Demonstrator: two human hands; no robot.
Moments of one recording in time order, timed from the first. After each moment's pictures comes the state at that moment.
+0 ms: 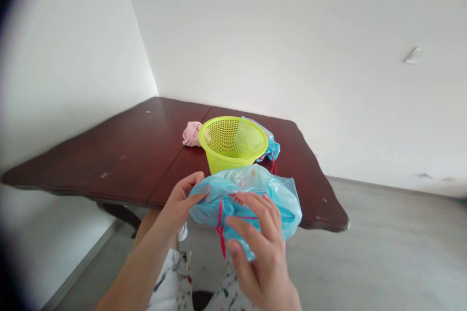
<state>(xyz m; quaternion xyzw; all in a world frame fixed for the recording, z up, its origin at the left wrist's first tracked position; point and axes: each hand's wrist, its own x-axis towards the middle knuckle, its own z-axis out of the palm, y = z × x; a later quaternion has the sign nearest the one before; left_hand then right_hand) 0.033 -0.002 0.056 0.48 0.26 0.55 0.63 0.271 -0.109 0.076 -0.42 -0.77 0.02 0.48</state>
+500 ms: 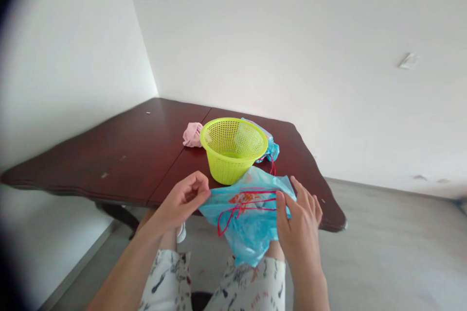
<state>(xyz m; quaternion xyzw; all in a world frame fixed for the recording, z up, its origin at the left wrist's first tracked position) 0.005 -0.002 0.054 0.64 0.32 0.47 0.53 0.341 -0.071 0.052 -0.65 -0.61 -0.05 0.44</state>
